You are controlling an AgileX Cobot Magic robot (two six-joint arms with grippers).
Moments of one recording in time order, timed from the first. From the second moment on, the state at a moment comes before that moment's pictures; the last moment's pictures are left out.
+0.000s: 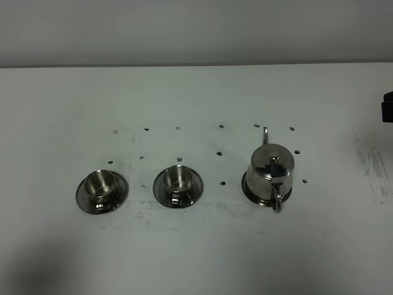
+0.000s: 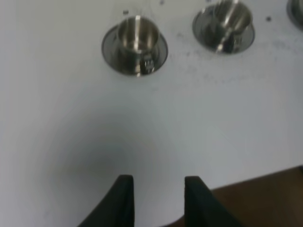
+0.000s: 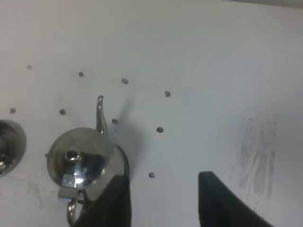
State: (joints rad) left arm -0.01 0.32 -0.55 -0.25 1.07 0.22; right arm 0.12 1.09 -1.00 0.25 0.77 -0.27
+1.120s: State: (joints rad) left arm 0.00 0.00 -0.47 -0.23 1.09 0.21; right arm 0.12 1.09 -0.99 0.23 0.81 -0.25
